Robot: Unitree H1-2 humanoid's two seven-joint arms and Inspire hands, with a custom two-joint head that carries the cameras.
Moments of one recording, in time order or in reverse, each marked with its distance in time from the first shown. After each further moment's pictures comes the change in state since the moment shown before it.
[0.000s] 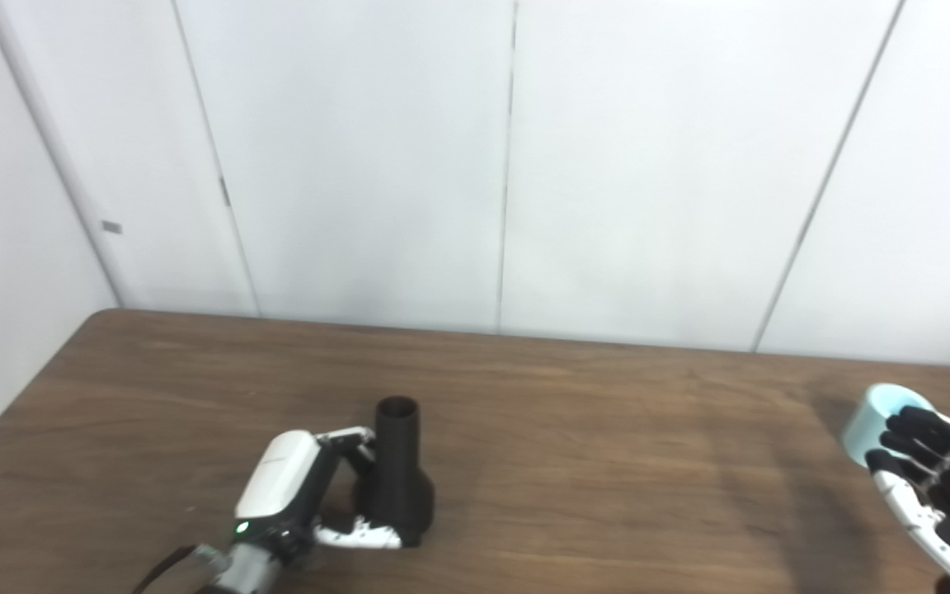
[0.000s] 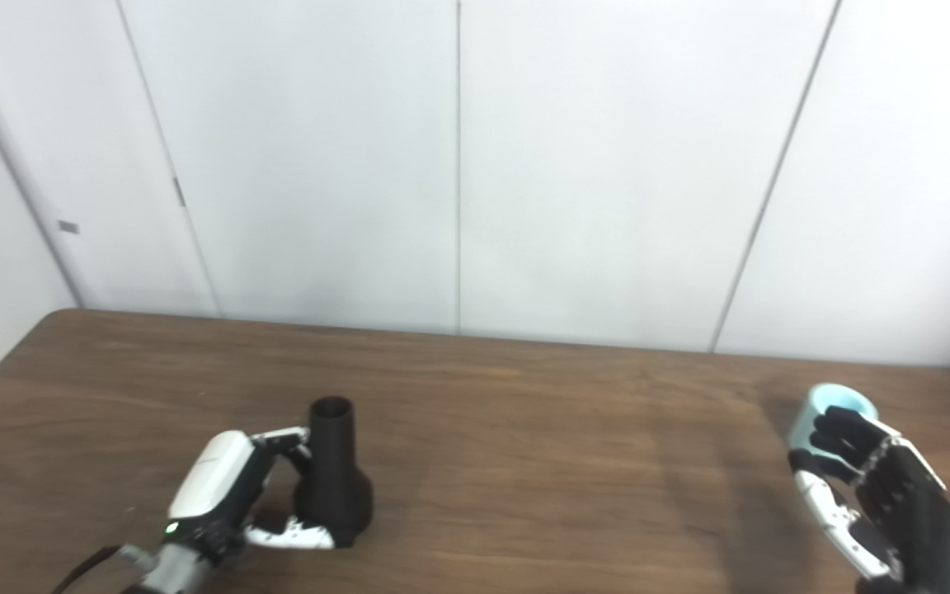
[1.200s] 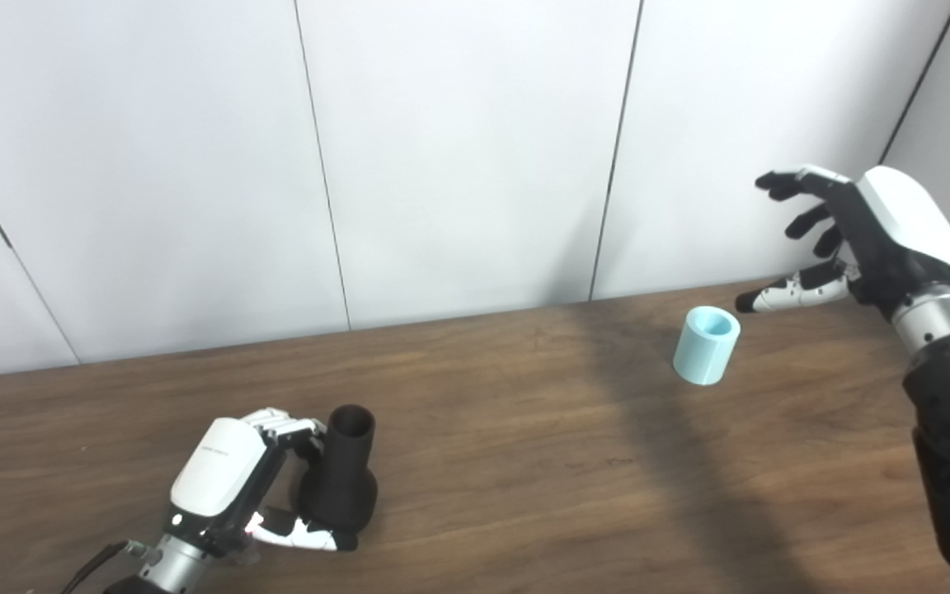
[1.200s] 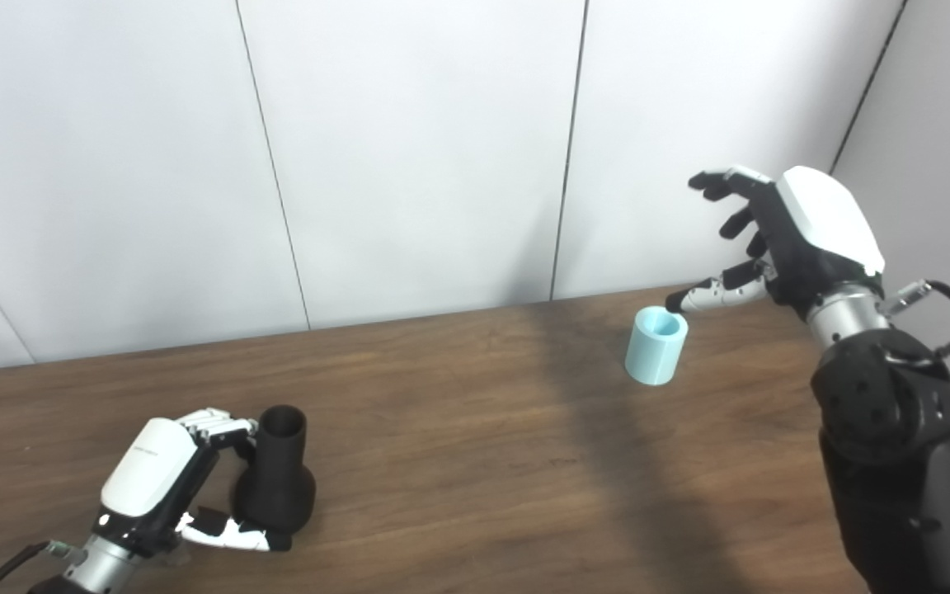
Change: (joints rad) left arm -0.332 0.070 -0.428 0.391 0.082 -0.238 0.339; right arm -0.335 -0.506 -0.015 -0.142 -0.766 0.371 0.715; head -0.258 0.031
